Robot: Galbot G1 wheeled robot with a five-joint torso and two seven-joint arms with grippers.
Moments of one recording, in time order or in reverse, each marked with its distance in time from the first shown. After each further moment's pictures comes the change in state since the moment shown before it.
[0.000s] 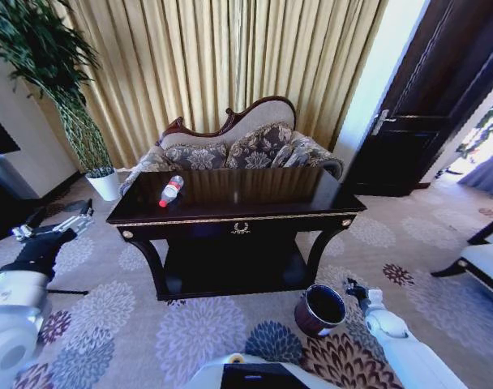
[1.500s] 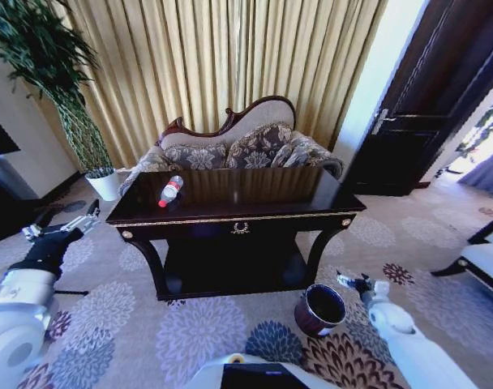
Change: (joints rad) left arm -0.028 0.001 0.045 0.000 -0.002 0.008 -0.002; right arm -0.067 -0.056 0.153 0.369 0.306 -0.161 0.032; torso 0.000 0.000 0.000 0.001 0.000
